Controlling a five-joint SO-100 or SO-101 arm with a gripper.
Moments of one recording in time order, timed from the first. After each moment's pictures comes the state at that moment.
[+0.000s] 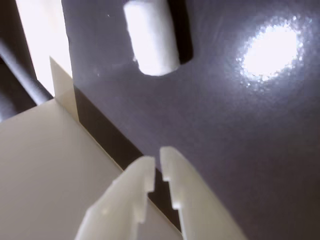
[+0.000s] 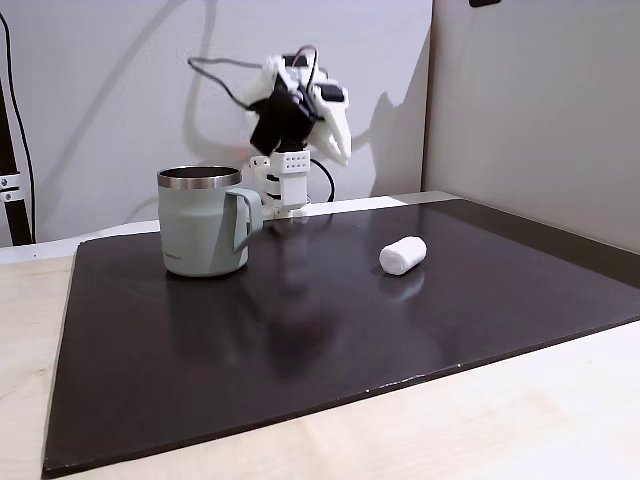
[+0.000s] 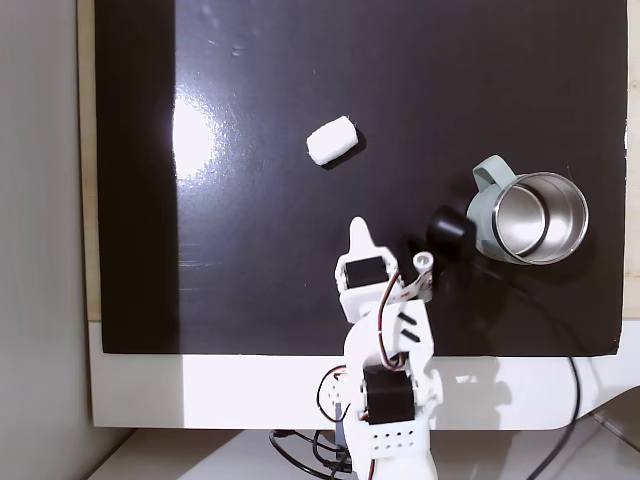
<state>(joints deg) -5.0 161.0 146.6 54.1 -7.9</state>
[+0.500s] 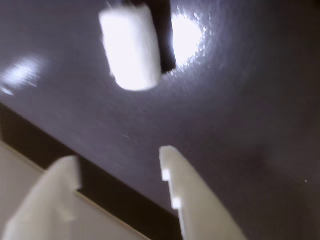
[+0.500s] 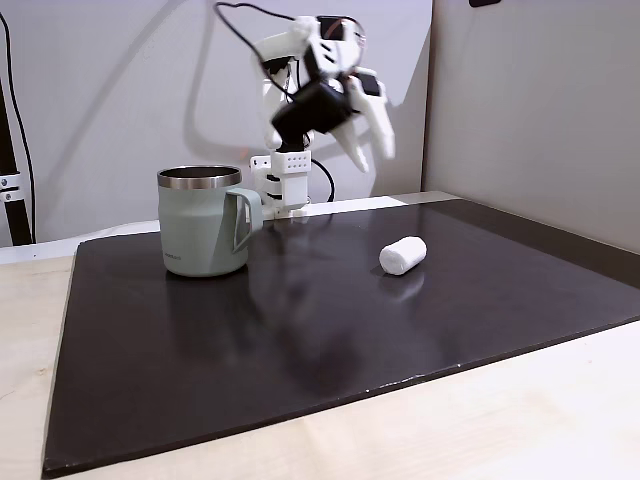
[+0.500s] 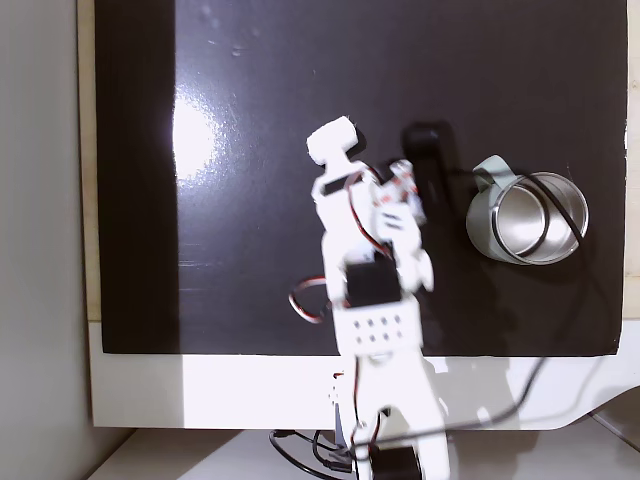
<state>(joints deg) -8.9 113.8 111.3 62.9 -14.9</state>
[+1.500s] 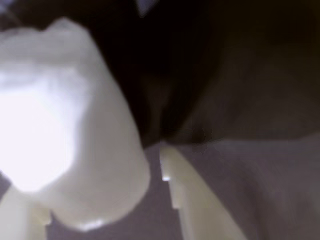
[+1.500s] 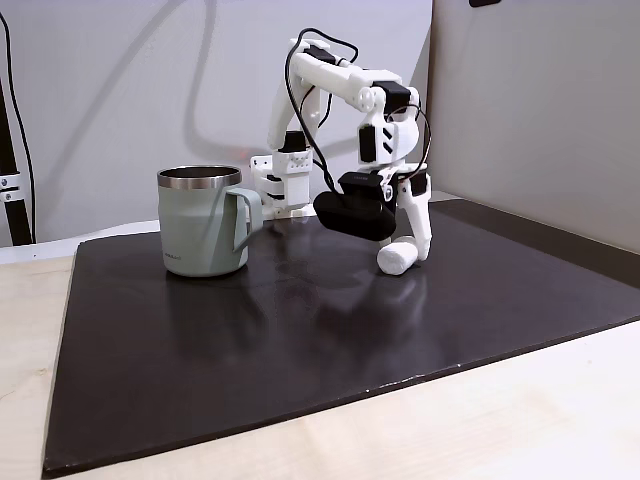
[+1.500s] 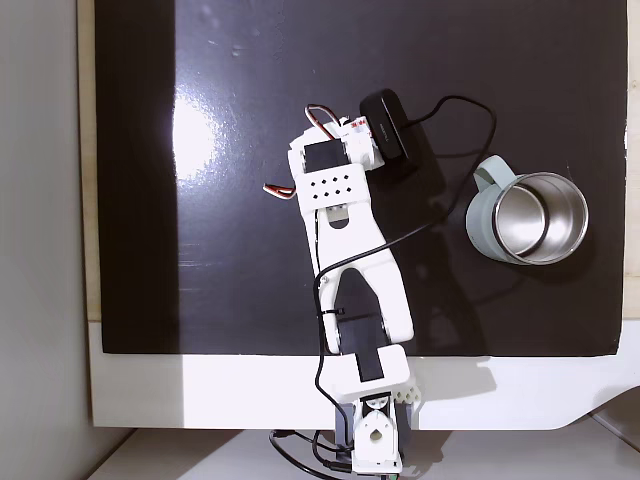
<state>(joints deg) -12.0 67.1 86.3 63.7 -13.3</state>
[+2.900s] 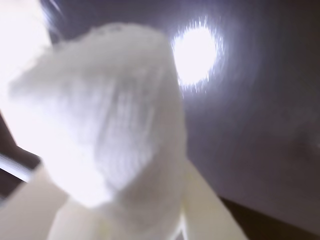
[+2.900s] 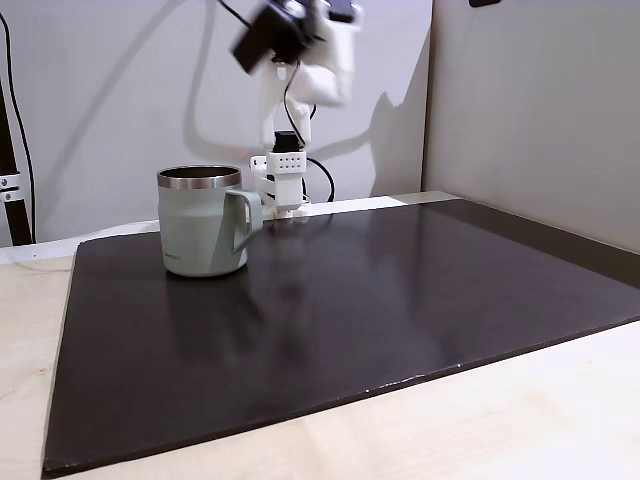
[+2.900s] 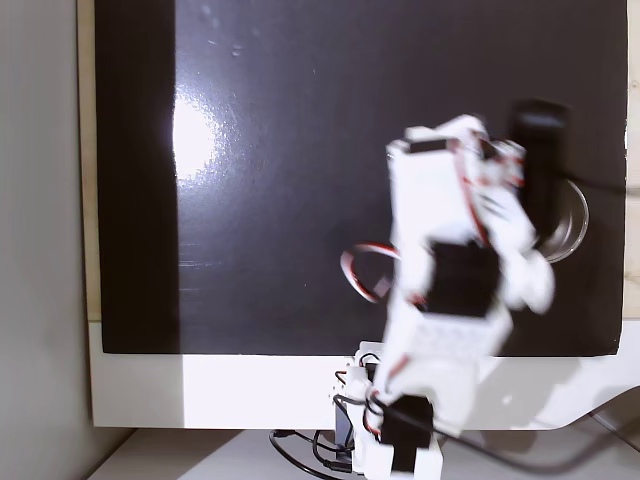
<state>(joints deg) 8.5 96.9 56.6 98.6 -12.3</state>
